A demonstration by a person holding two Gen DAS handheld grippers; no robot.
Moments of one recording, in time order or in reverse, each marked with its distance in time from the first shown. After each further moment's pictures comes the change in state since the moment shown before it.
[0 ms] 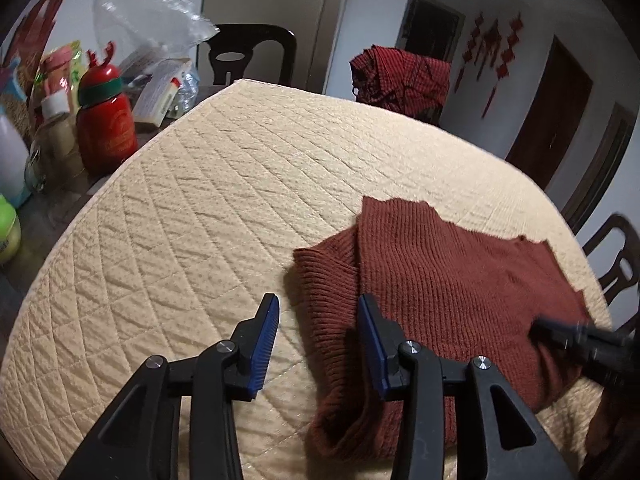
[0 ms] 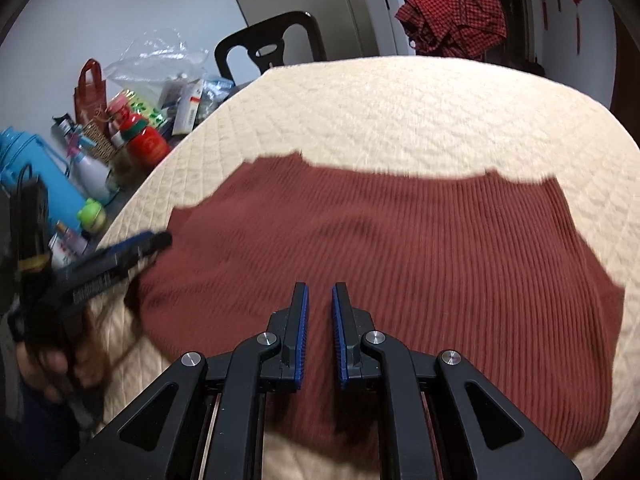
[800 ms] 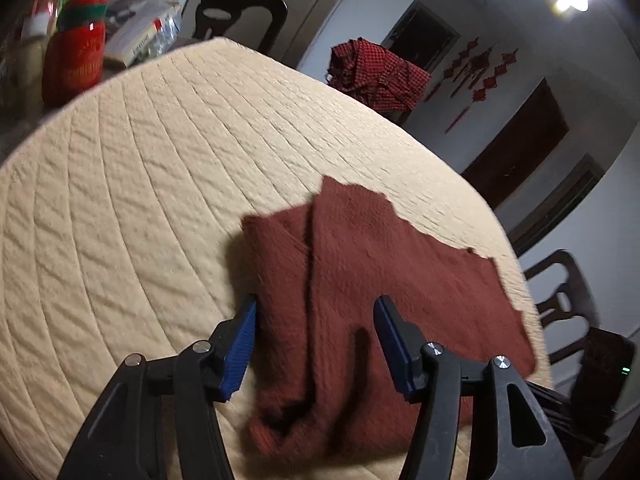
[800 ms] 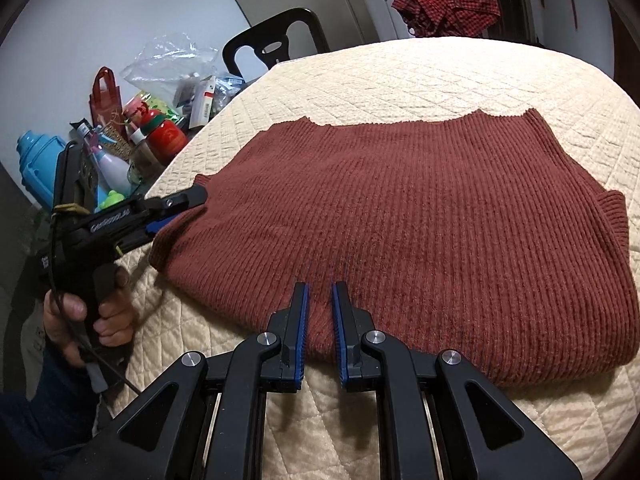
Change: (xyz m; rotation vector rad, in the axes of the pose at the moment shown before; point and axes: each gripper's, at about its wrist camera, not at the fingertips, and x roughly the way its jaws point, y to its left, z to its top) left arm 0.017 0.005 -0.008 -0.165 0.085 -0.275; right arm -0.013 -0.009 -0.033 0.068 -0.007 0.084
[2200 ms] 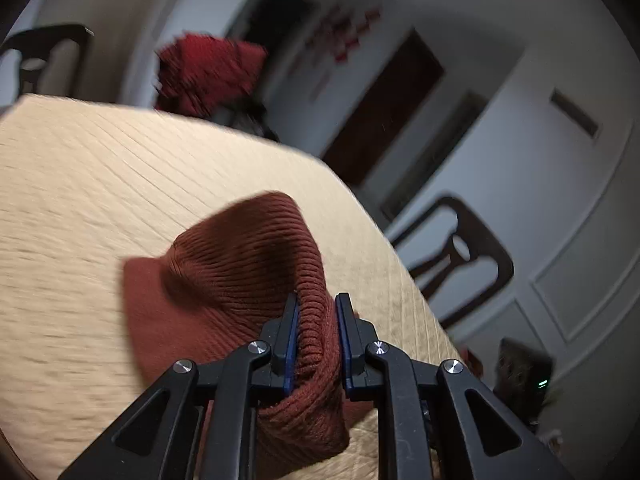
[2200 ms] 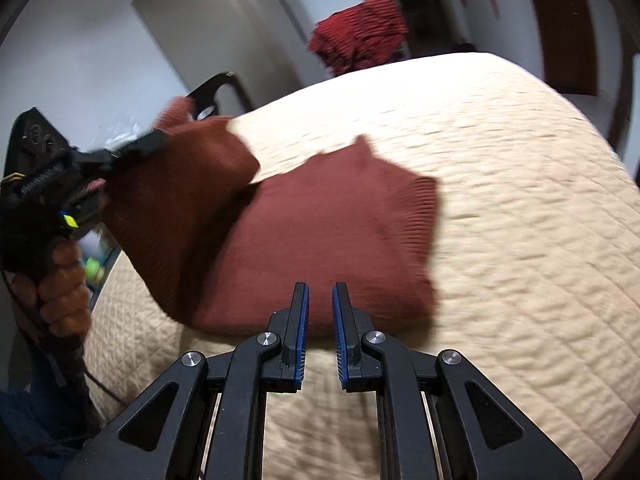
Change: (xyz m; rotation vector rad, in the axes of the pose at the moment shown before) left arm 0.040 -0.194 0.029 0.320 0.096 -0.357; right arm -0.100 -0.096 -0.029 0.219 -0.182 -0.138
